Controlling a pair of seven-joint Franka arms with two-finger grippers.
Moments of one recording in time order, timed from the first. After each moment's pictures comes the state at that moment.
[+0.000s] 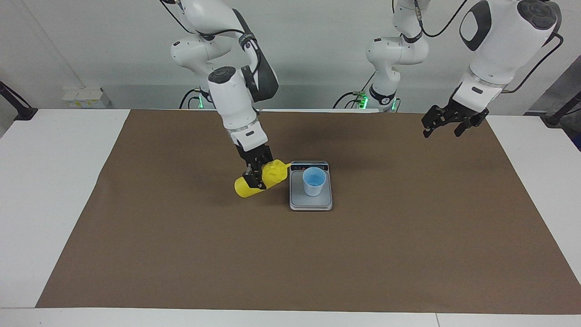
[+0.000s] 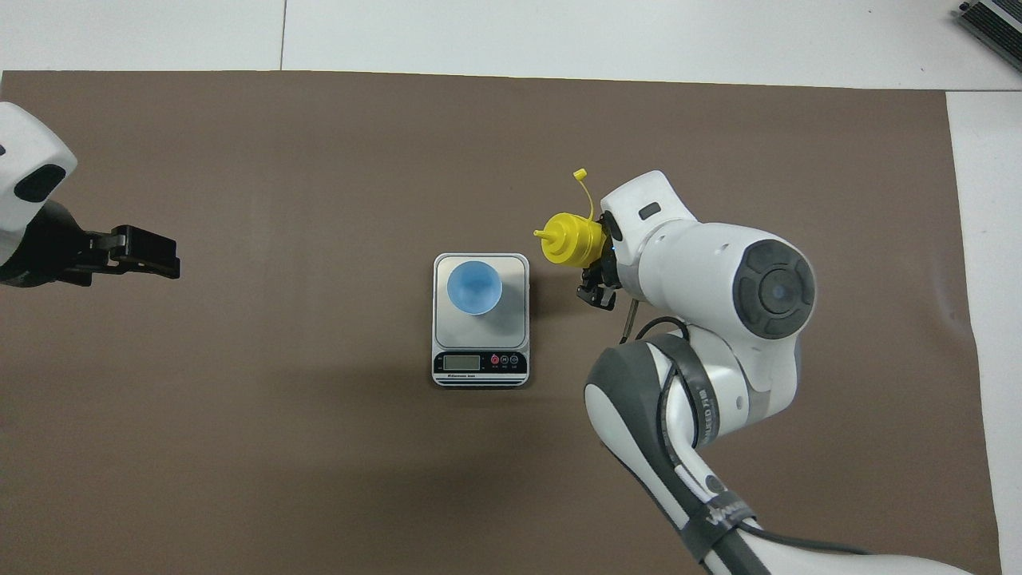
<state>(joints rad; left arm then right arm) -0.07 -0.03 -0.03 -1.68 -0.05 1.63 -0.12 0.58 0.16 -0.16 -1.99 0.10 2.53 -0.95</state>
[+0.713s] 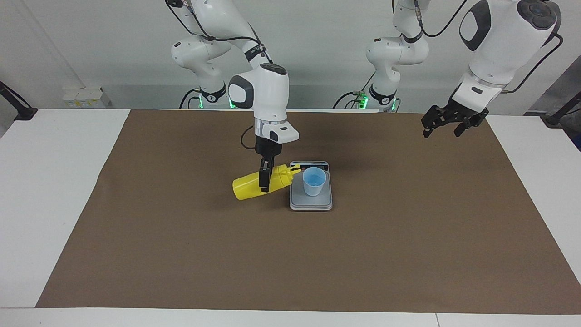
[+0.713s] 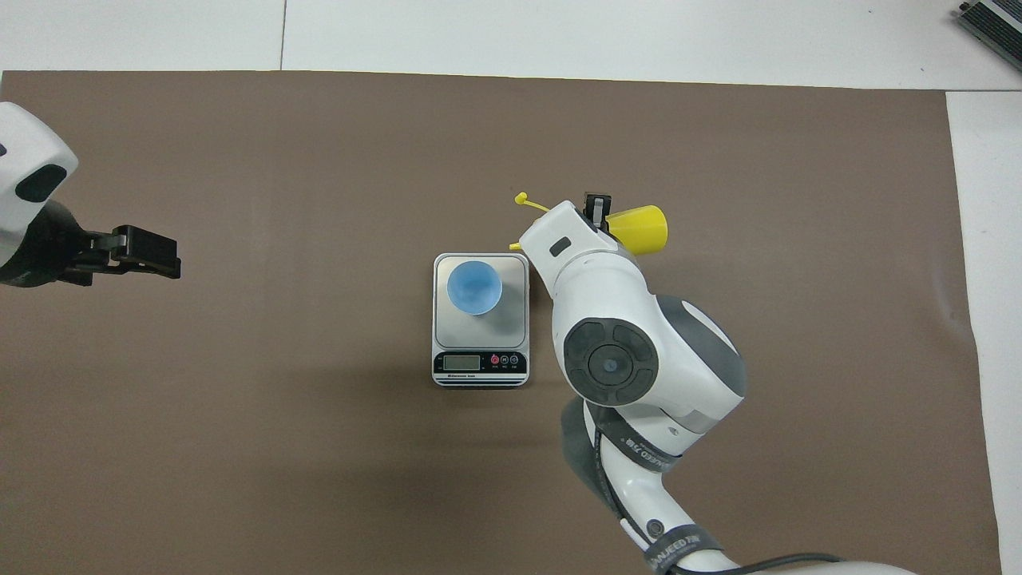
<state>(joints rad) -0.08 -0.03 -0.03 -1.68 -0.05 1.63 -0.12 0.65 0.19 -0.16 -1.94 -0.56 2.49 -0.61</state>
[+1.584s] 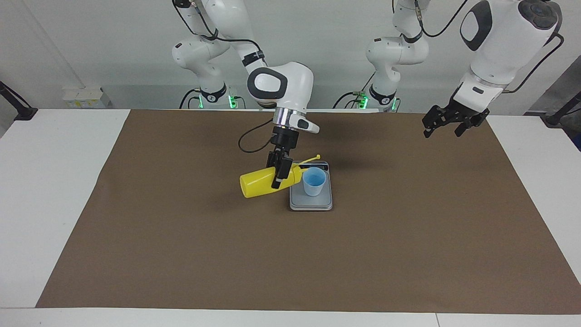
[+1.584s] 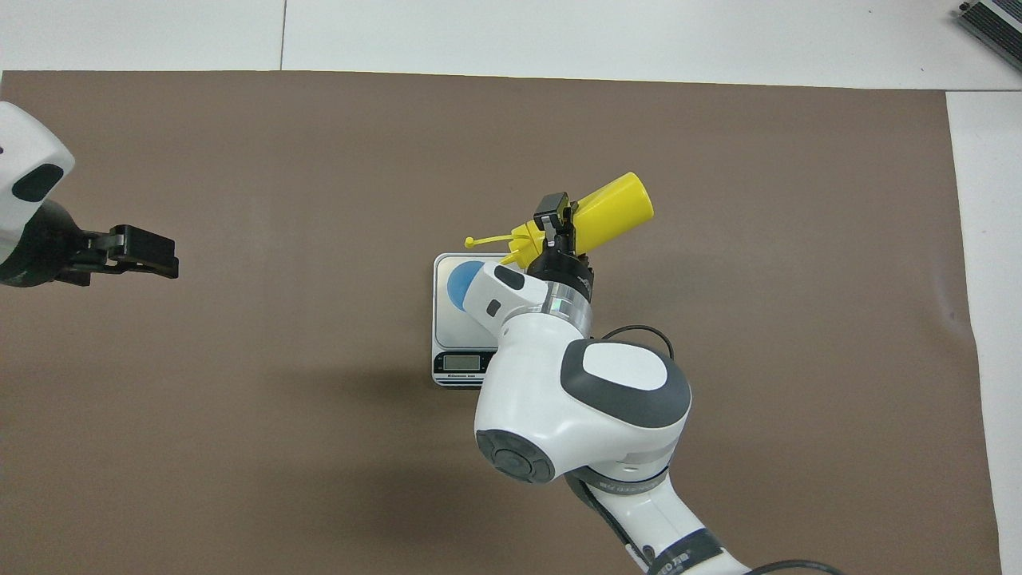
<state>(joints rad) -0.07 -0.03 -0.03 -1.68 -0.05 1.63 -0.12 0.74 0.21 -0.16 -1.94 -1.22 2.44 -0.40</state>
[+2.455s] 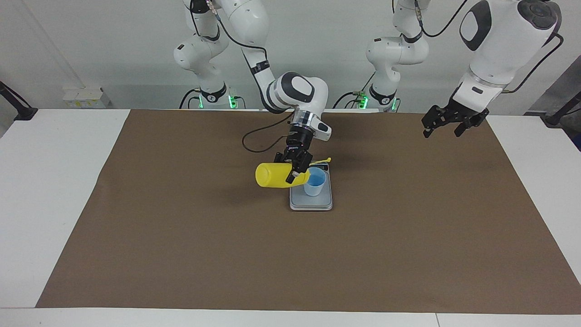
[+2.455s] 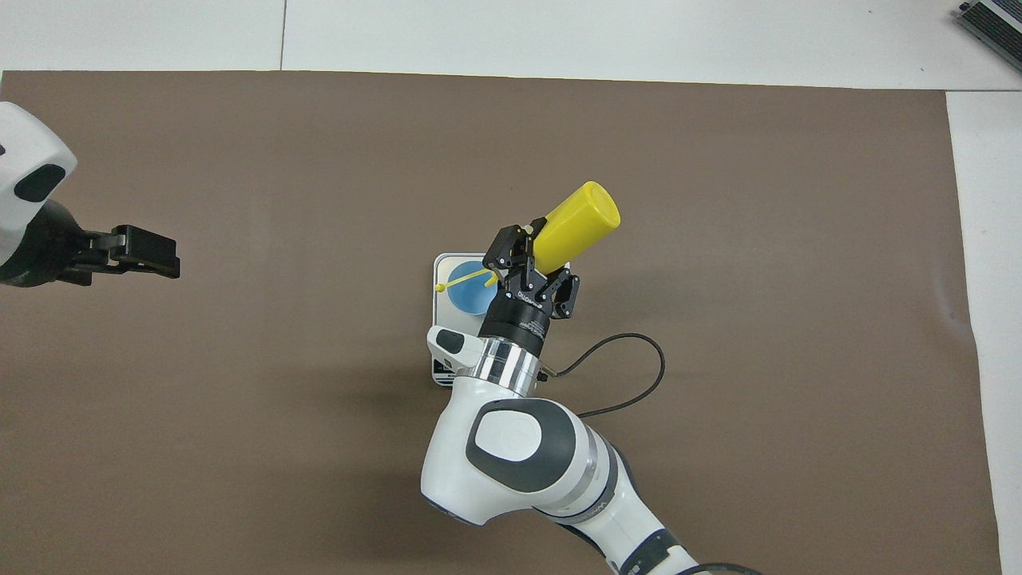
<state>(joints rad) -0.08 -0.03 -0.03 -1.68 -0.05 1.64 -0.12 0.90 0.30 -0.16 -1.97 -1.65 2.12 -0.21</state>
